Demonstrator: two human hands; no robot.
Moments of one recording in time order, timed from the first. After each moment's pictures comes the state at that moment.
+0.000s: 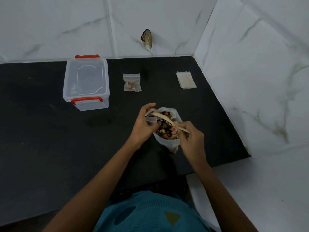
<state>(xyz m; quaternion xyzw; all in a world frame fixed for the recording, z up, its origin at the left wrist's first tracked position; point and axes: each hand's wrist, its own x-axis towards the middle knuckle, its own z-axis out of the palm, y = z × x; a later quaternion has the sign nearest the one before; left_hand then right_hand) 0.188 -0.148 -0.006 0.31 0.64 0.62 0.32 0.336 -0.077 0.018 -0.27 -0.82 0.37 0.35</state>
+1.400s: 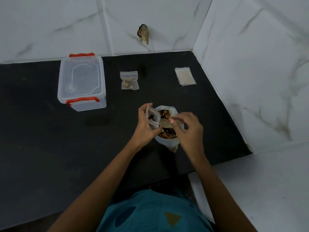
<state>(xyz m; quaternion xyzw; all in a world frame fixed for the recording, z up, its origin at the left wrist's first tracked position) 0.195 -0.143 -0.011 0.35 0.62 0.62 0.33 0.318 -0.064 0.021 -0.34 -0.83 0.31 0.32</state>
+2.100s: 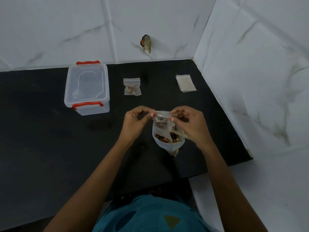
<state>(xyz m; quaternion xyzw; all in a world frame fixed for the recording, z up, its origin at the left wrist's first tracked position) 0.171 -0.156 0.029 0.36 0.63 0.63 0.28 0.309 -0.047 0.073 -0.29 -0.81 0.47 0.22</state>
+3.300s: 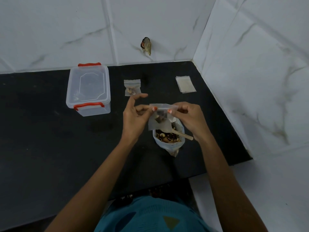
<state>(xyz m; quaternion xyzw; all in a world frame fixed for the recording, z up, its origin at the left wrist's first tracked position) 0.180 -0.155 0.049 0.30 0.62 0.69 0.22 0.299 -0.037 0.080 -0.35 -0.73 0.56 0.16</state>
